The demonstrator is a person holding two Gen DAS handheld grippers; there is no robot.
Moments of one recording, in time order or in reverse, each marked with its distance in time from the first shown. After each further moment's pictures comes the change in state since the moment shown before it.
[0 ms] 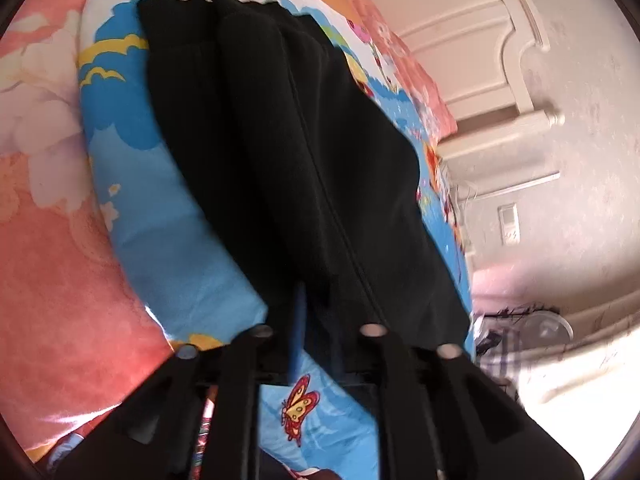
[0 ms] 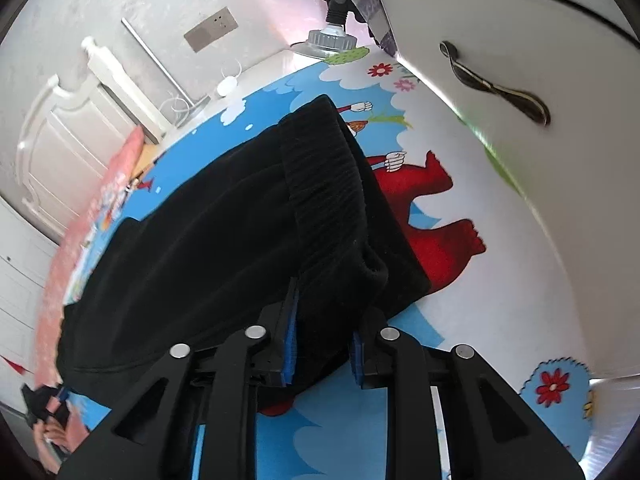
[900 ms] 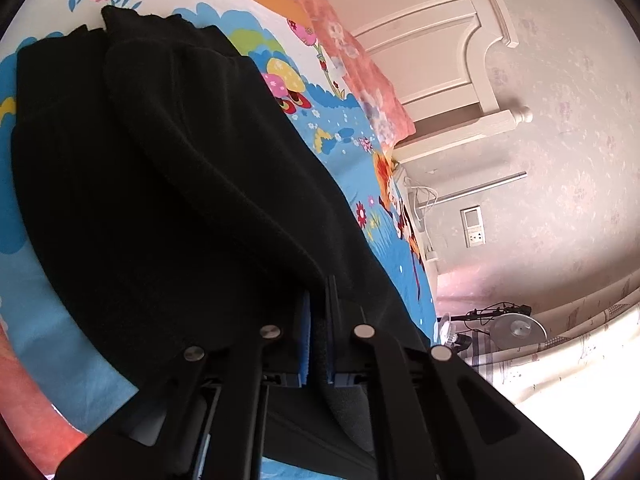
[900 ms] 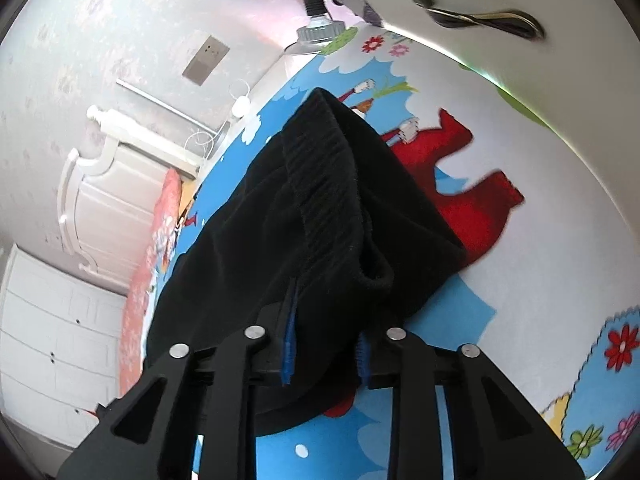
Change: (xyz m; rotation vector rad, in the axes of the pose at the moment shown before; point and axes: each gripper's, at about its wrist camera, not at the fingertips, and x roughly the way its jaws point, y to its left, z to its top) left arm 0.032 -0.047 0.033 0.059 0.015 -0.127; right arm 0.004 -0.020 0.001 0.261 0.031 0.257
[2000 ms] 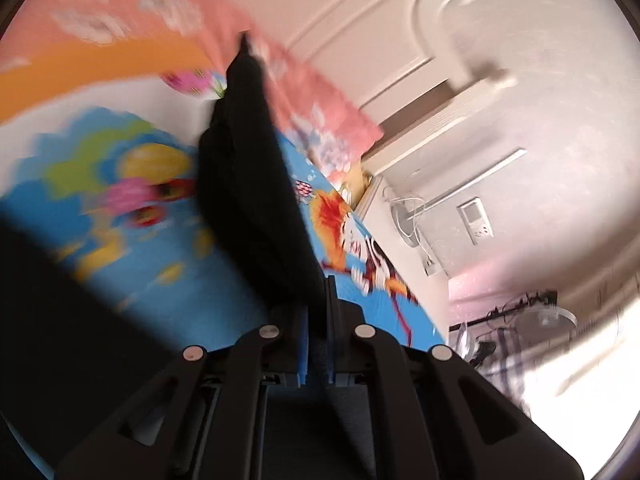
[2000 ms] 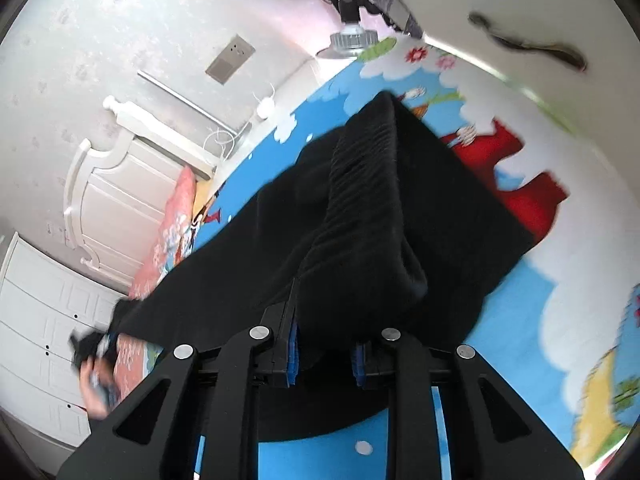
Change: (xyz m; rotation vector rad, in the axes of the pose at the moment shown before) left arm 0.050 -0.123 0.067 0.263 -0.058 0.077; right arm -0.005 0.043 -0.017 -0.036 -0.046 0.012
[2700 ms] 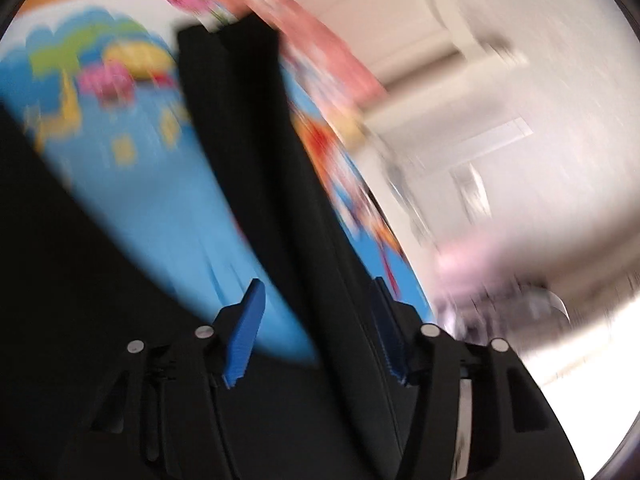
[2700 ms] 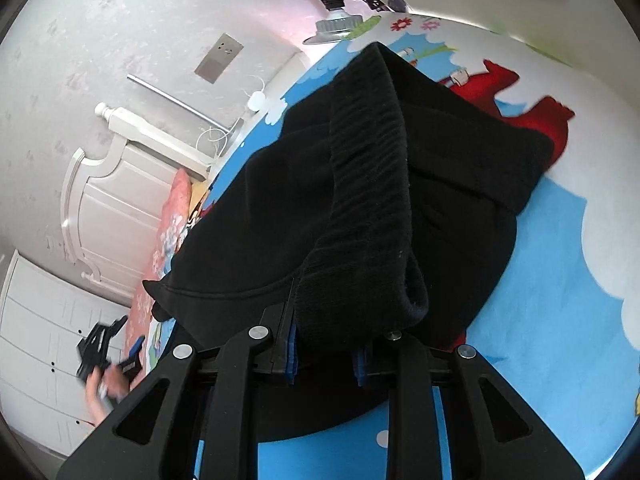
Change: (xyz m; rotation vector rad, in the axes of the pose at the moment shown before) left arm 0.074 -0.012 -0.027 -0.126 0.109 -0.027; right arm 0.038 0.007 -0.027 0.060 -0.012 0.006
